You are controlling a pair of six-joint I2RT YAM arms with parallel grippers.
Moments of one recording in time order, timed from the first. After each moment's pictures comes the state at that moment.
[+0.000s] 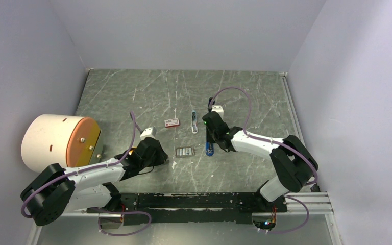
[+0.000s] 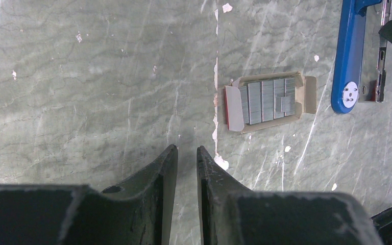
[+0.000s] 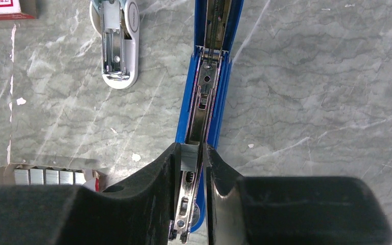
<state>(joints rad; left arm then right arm) -0.80 1.13 0.33 0.05 -0.23 -0.88 0.72 1.53 0.80 -0.14 0.33 0.45</state>
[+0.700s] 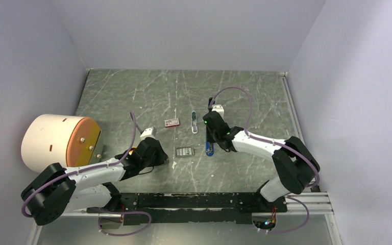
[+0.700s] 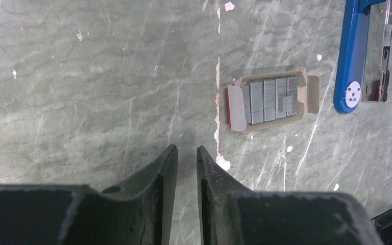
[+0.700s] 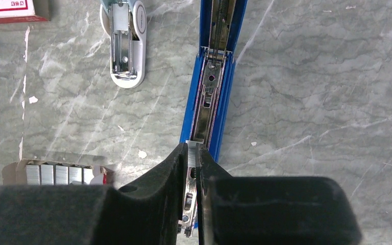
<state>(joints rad) -0.80 1.14 0.33 0.05 -0.23 -0.88 0.72 1.51 0.80 -0.14 0.32 0.46</state>
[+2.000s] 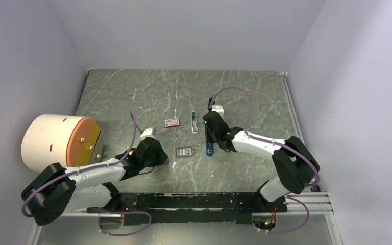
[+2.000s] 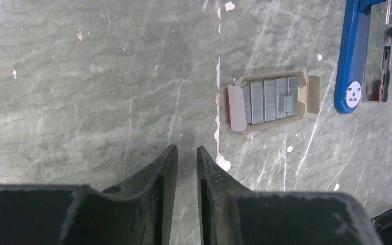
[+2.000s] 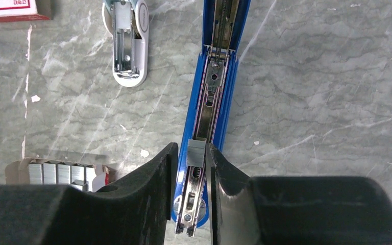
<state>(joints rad) -0.80 1.14 0.33 0.06 -0.23 -0.88 0.72 1.51 0.80 -0.14 0.31 0.46</state>
